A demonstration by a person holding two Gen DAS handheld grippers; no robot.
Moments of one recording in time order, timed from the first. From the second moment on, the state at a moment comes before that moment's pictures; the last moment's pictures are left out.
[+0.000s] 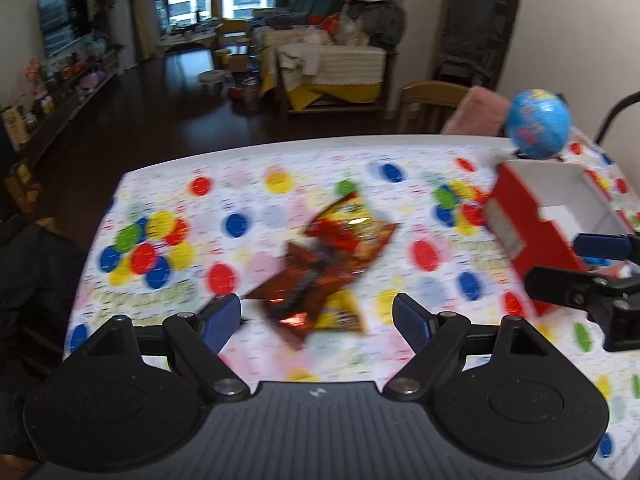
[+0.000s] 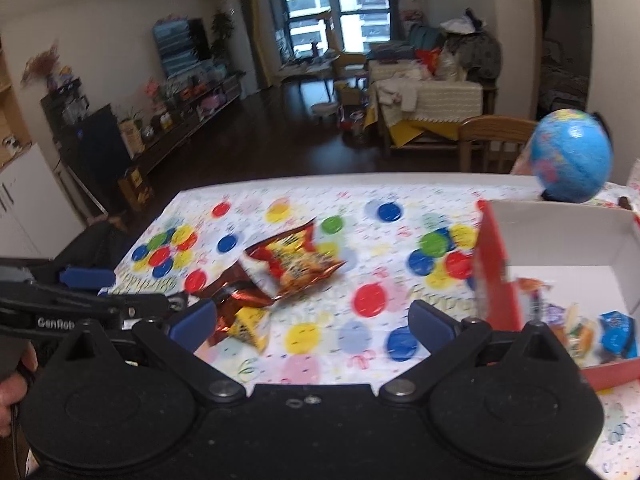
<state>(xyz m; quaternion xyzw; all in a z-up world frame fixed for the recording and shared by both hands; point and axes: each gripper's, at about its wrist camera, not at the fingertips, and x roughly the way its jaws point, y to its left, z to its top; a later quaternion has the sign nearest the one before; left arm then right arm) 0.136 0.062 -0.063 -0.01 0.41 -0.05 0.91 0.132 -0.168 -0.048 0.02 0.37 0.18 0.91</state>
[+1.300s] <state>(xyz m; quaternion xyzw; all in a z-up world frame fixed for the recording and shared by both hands) 0.224 0.157 -0.187 -0.01 0.52 -0.05 0.85 0.215 -0.054 -0.175 -0.05 0.49 0.22 0.84</state>
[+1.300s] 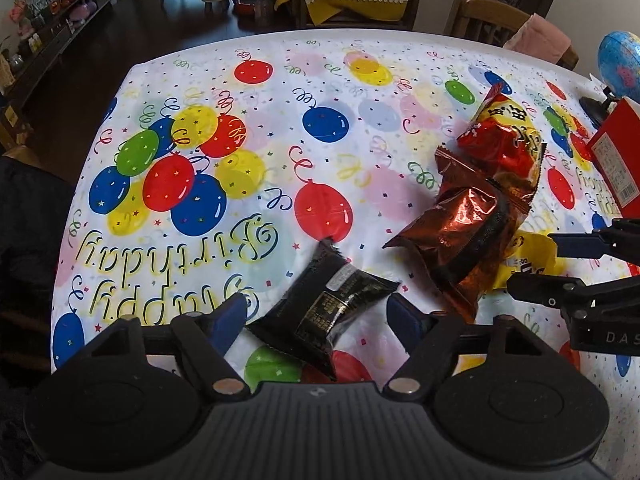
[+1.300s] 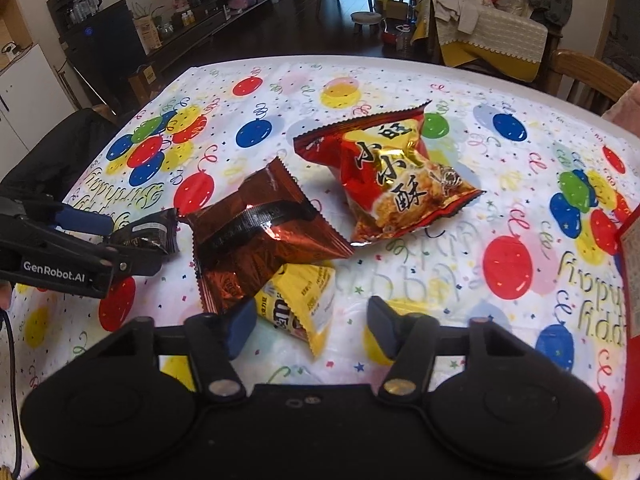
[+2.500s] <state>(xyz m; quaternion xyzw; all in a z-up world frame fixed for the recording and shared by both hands) 0.166 0.137 -0.137 -0.08 0.50 -0.04 0.86 0.164 -0.115 -0.120 0.02 0.47 0.20 0.86</state>
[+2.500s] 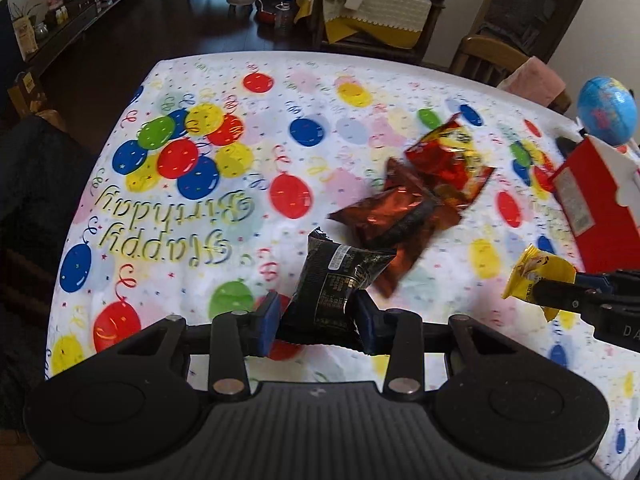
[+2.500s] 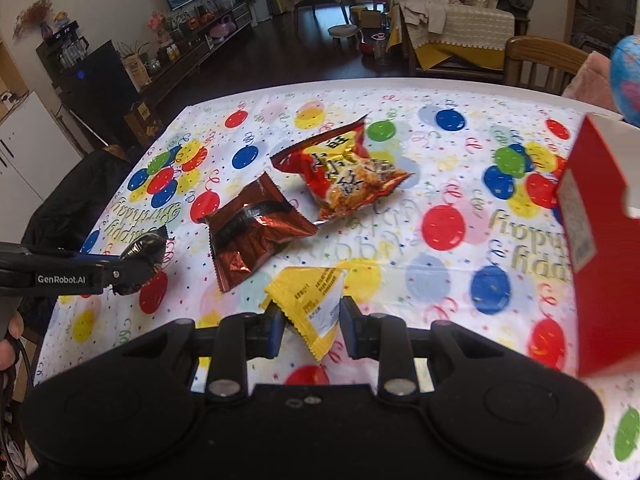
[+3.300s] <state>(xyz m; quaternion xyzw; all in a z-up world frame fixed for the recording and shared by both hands) 0.153 -0.066 -0.055 -0.03 0.46 -0.12 0.88 0.136 -0.285 -0.051 0.05 0.42 0.17 0.89</state>
